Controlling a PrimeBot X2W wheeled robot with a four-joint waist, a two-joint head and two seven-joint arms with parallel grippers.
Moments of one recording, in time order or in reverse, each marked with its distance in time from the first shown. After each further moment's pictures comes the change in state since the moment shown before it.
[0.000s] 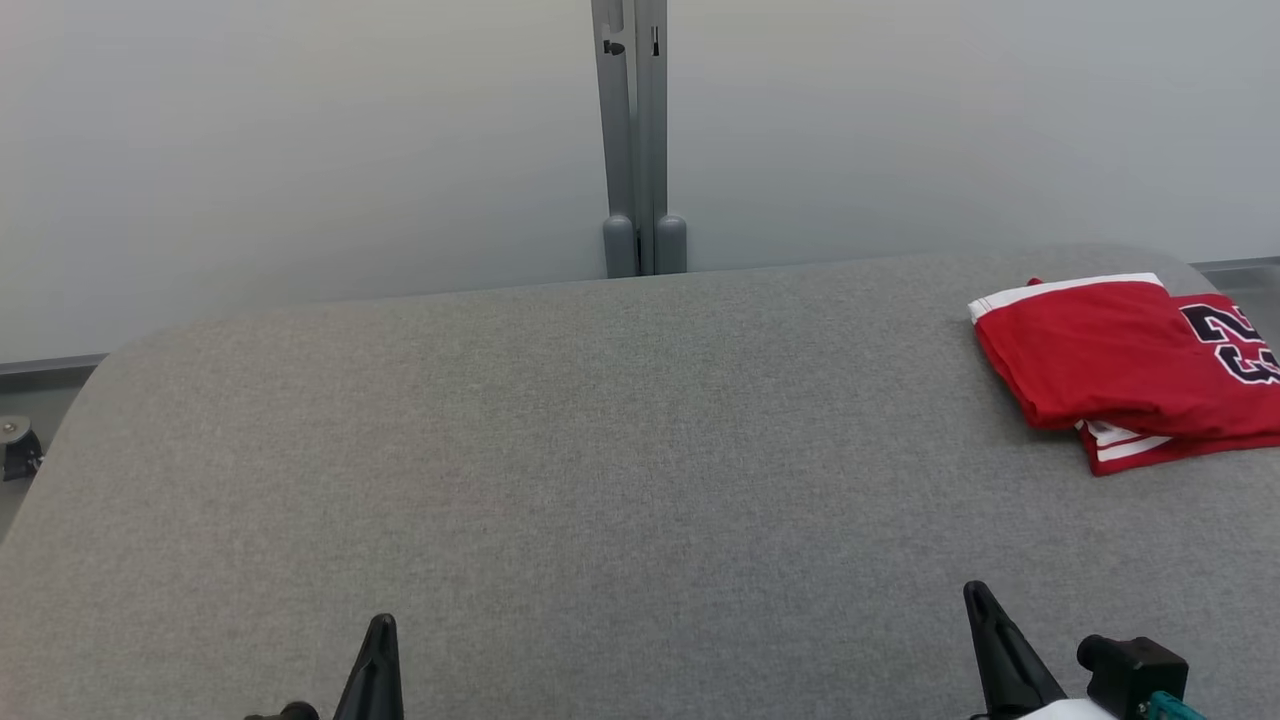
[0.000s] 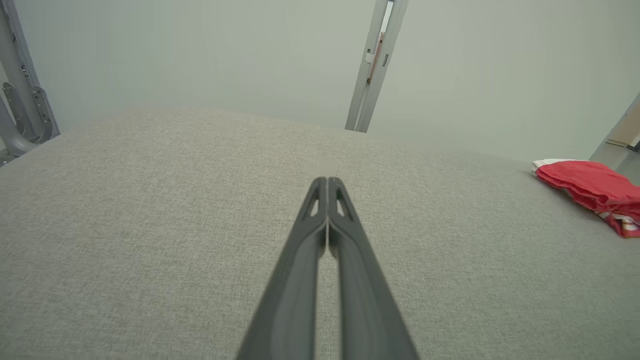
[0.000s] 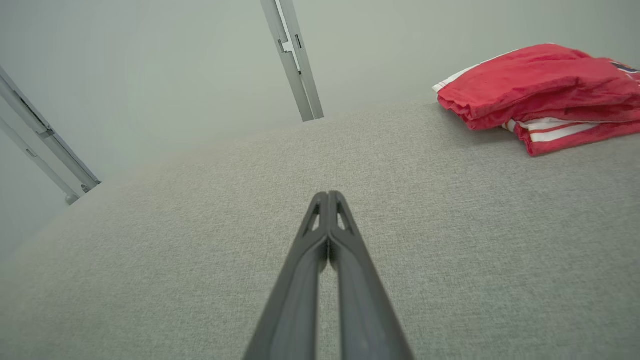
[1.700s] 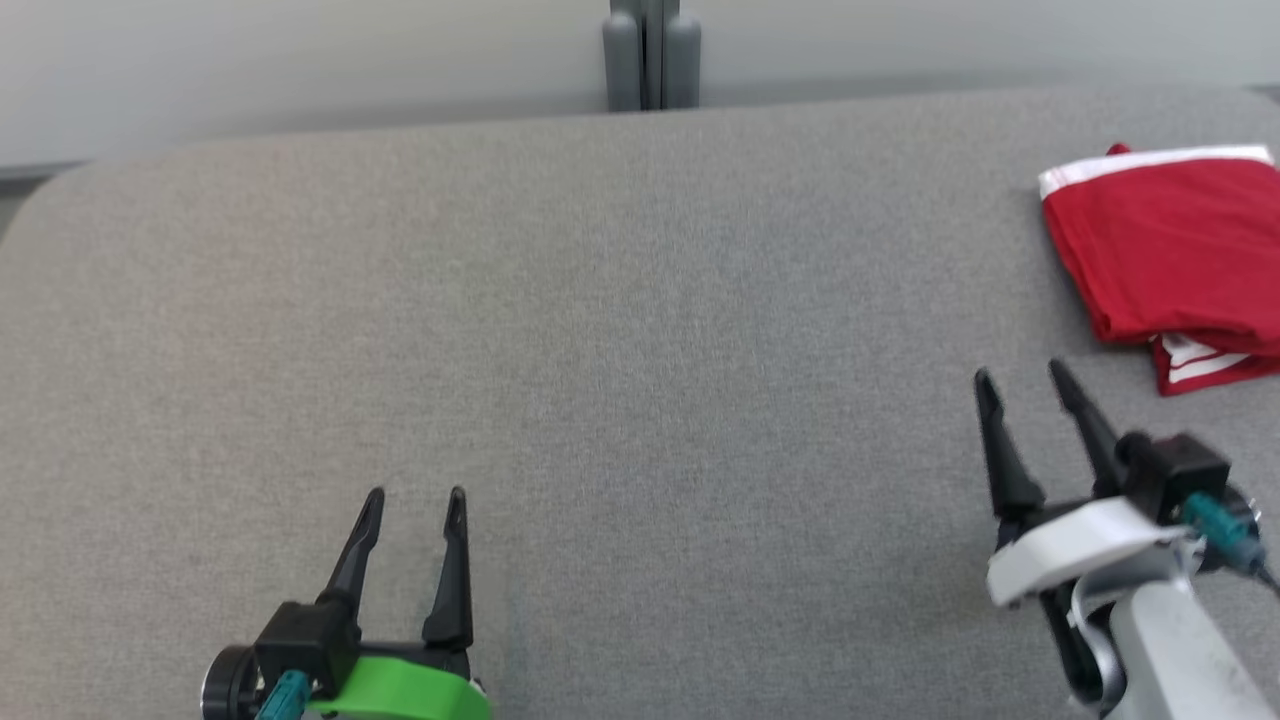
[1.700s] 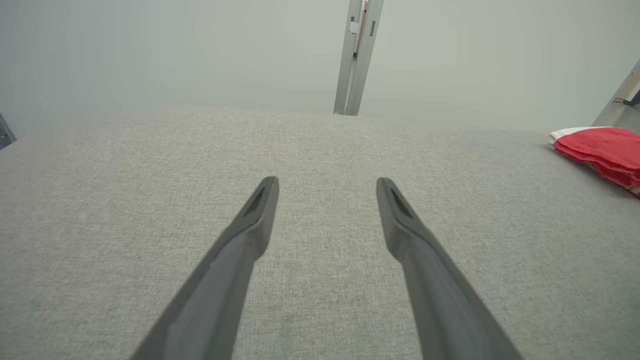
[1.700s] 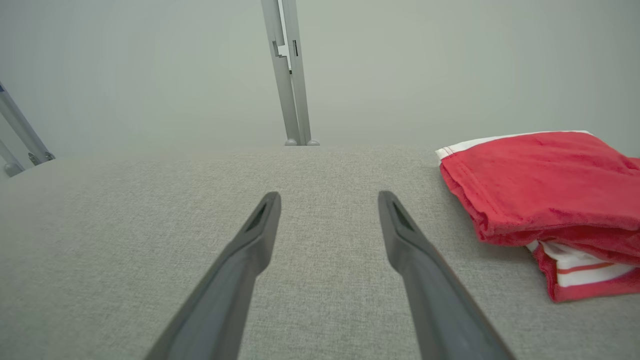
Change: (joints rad) left arm -0.197 0.000 -0.056 0.021 0.076 -0.011 -0.024; right arm -0.357 -0.115 -0.032 0.093 -0.076 0.000 -0.025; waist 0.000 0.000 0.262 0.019
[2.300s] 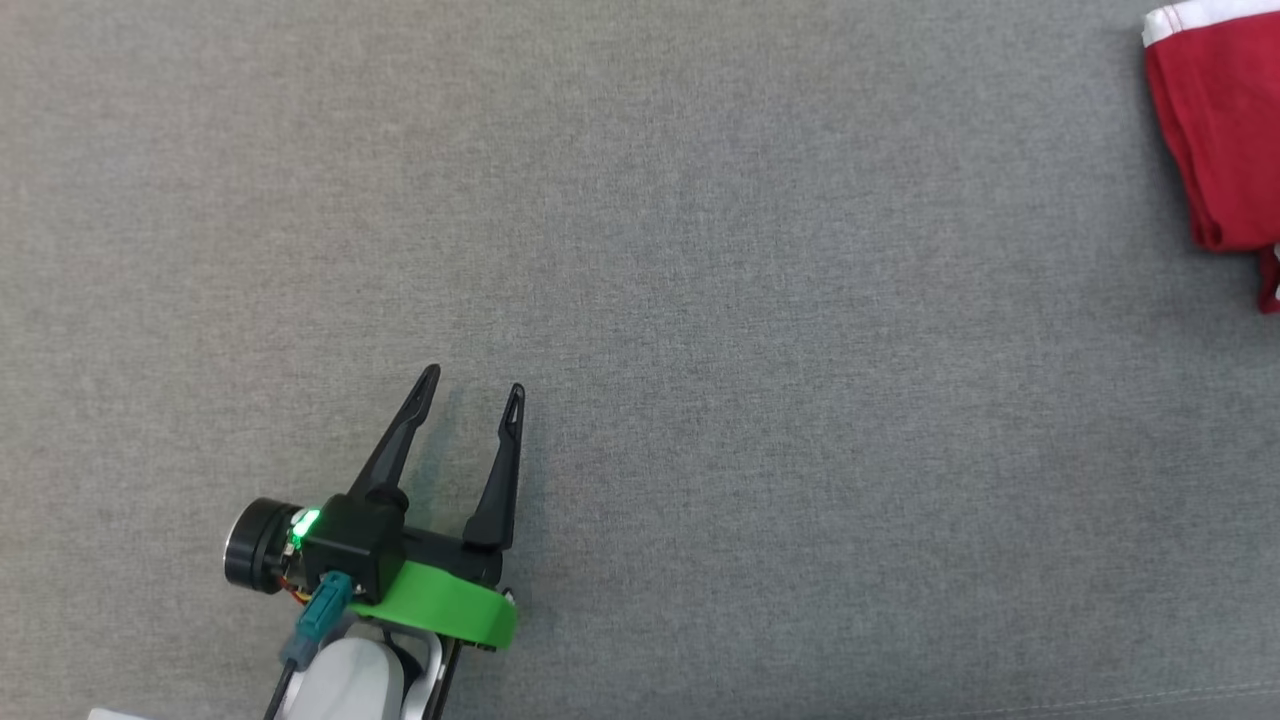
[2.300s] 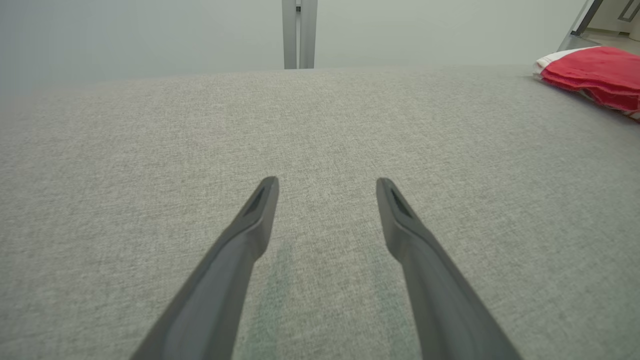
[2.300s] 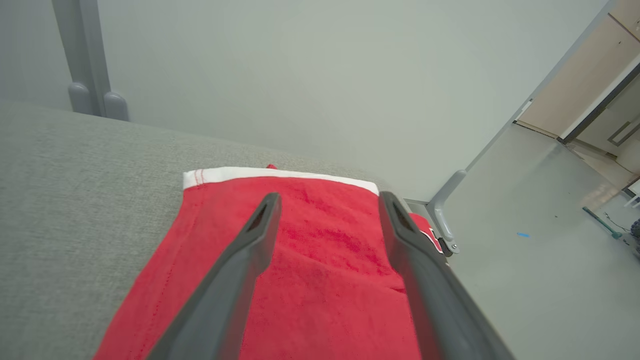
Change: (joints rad) left arm -0.170 0.000 -0.037 -0.007 0.132 -0.094 0.000; right arm -0.437 -0.330 -0.234 0.298 -0.167 0.000 0.043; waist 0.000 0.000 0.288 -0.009
